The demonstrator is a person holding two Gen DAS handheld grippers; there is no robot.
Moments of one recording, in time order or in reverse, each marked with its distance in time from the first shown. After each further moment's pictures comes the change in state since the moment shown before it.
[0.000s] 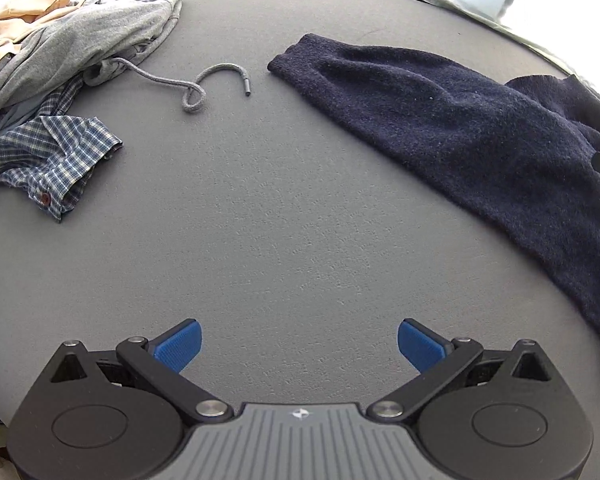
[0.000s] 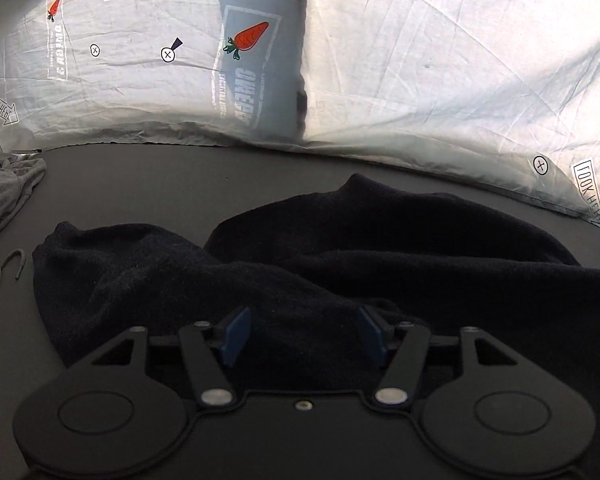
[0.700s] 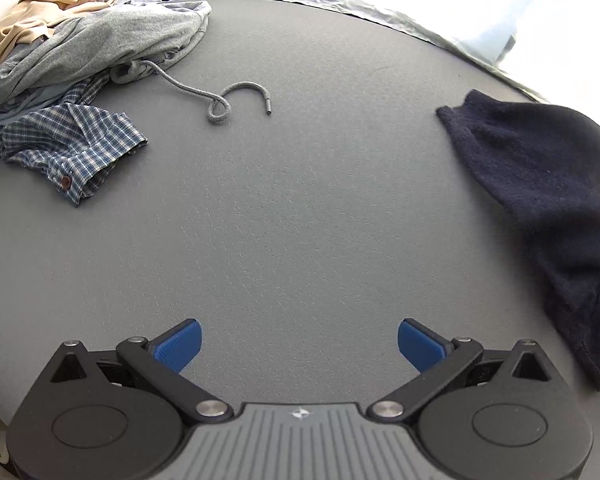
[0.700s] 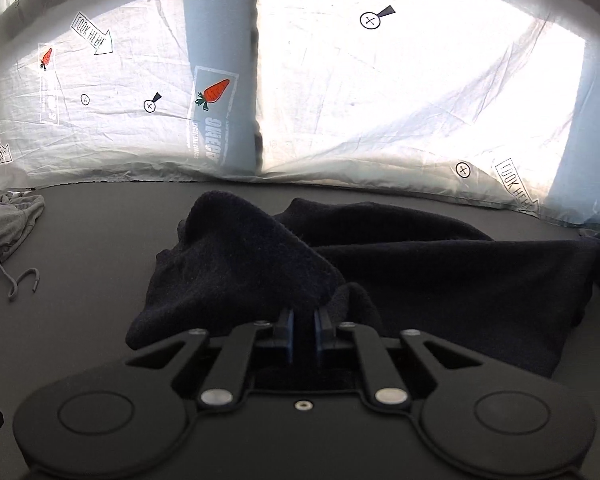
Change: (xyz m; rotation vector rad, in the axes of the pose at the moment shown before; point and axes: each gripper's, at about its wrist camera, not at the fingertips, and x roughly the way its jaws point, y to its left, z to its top) left arm -0.028 0.009 -0.029 -0.082 -0.095 -0.067; right arm -0.124 -0.029 -0.040 0.125 -0.110 -0.144
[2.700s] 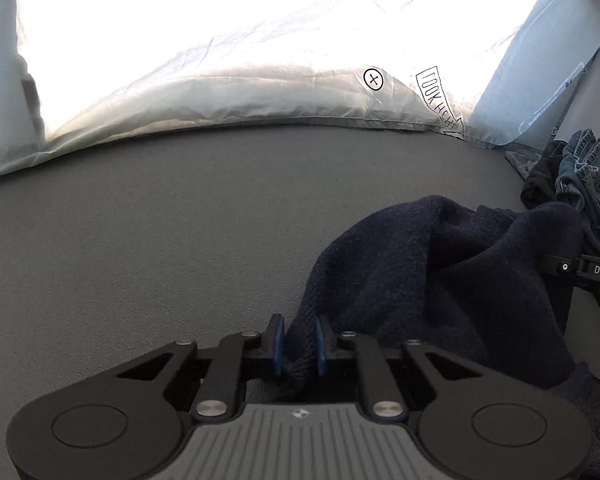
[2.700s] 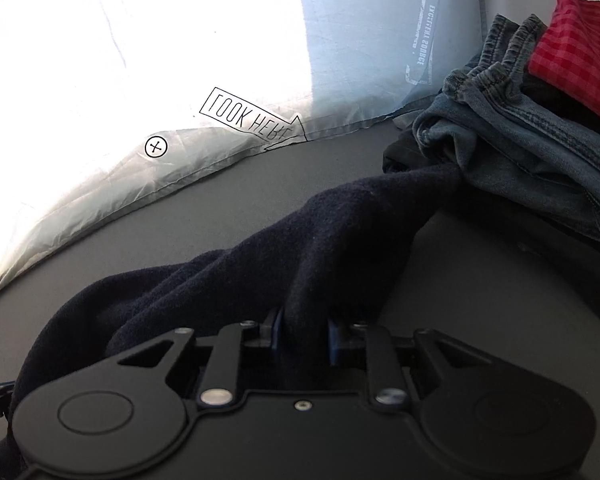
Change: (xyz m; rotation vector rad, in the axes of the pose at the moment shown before) left arm 0.123 -0.368 0.114 0.604 -0.111 -0.496; right arm 0.136 -0.273 -0.013 0.451 0.125 -0.262
